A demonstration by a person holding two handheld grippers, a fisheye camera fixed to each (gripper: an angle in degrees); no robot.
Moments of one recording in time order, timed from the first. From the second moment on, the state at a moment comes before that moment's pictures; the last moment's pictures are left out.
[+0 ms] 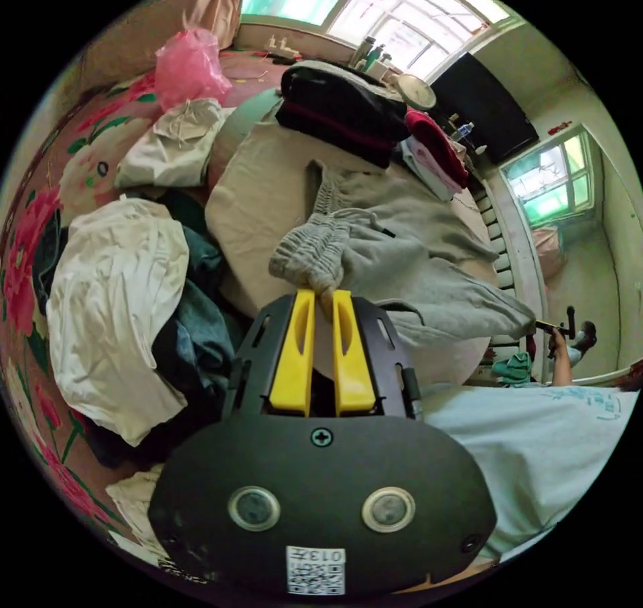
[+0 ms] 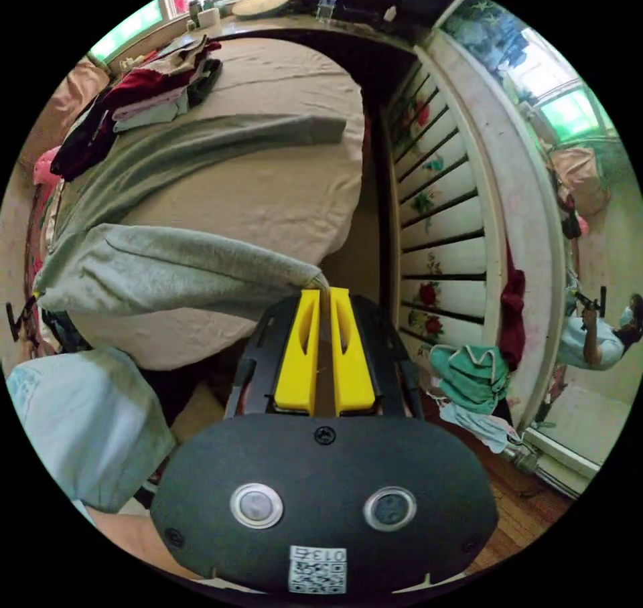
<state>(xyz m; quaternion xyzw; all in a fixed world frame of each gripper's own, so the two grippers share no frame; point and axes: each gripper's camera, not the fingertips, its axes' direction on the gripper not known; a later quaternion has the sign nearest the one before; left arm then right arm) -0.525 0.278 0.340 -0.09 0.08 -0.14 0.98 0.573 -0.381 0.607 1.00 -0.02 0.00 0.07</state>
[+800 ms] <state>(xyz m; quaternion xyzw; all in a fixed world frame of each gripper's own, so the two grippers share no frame) -0.346 0.290 0.307 -0.06 -0.09 0.10 0.99 0.560 -0.512 0.418 0.91 -0.34 -0.22 -0.05</state>
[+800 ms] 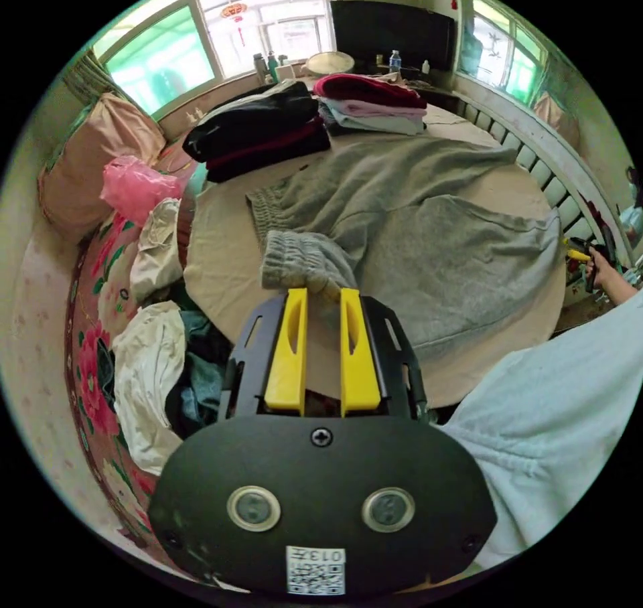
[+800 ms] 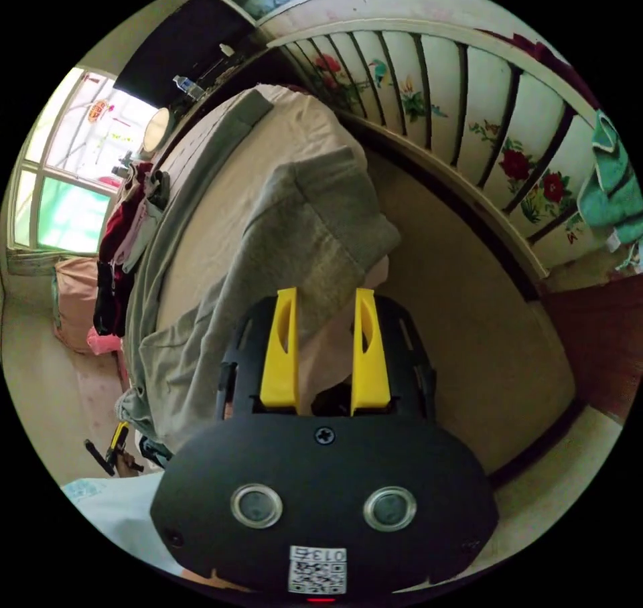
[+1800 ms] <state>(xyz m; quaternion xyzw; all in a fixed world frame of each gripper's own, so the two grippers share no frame) -0.547 0.216 0.295 -0.07 0.00 -0.09 0.99 0.254 -0.252 0.523 0.96 0.09 -0.19 -0.18</state>
